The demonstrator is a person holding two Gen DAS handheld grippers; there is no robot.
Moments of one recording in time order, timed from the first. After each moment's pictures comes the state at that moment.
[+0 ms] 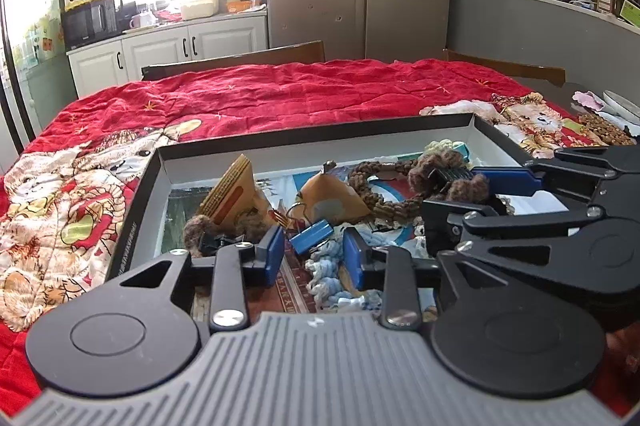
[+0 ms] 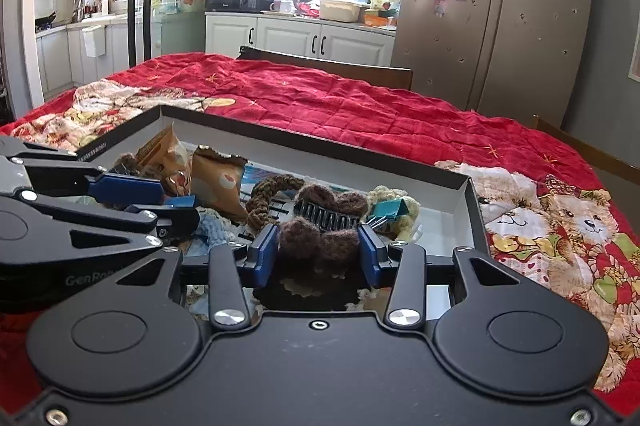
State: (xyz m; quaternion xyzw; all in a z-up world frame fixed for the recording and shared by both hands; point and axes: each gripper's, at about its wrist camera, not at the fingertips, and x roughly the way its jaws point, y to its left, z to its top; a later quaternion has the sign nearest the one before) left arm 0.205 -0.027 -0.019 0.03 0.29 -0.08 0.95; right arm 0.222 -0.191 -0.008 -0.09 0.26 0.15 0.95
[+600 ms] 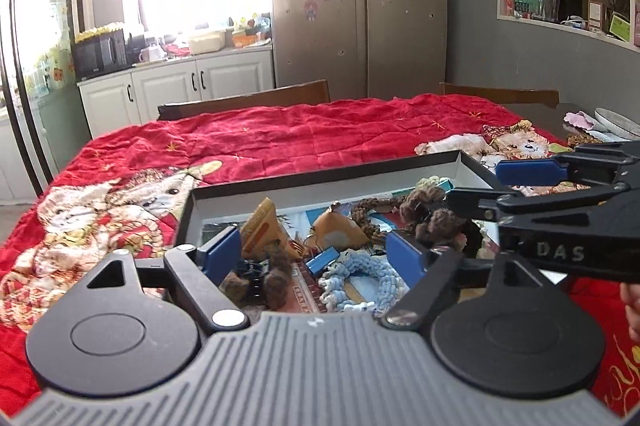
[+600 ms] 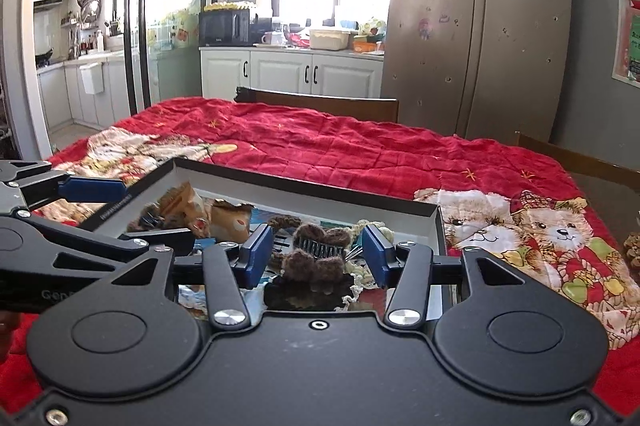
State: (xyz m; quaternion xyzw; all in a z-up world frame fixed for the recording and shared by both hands) left arm 0.168 -0.020 0.020 0.04 0.24 -0.07 0.97; right arm 0.181 -0.211 0.042 -0.06 0.23 0.15 0.96
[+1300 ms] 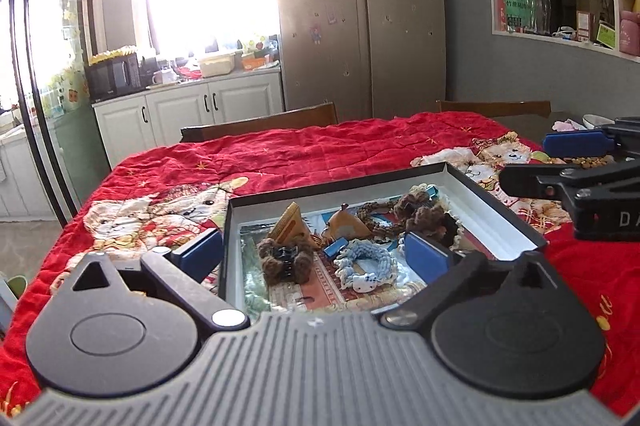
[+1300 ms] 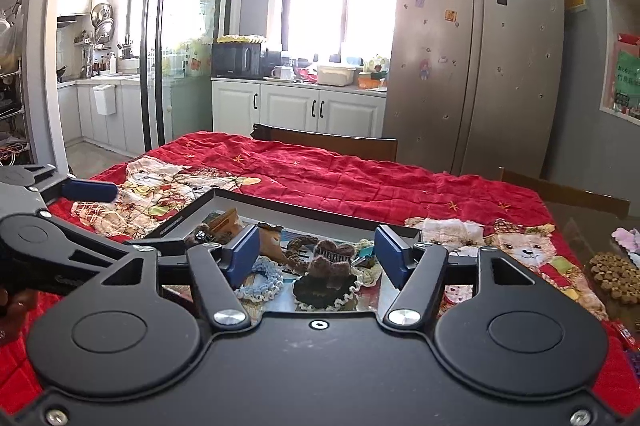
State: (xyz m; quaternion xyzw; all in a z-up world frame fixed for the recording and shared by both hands) left arm 0.095 -0.005 0.054 0.06 0.22 -0.06 0.97; right arm 0.082 -0.226 0.097 -0.06 0.18 0.15 0.97
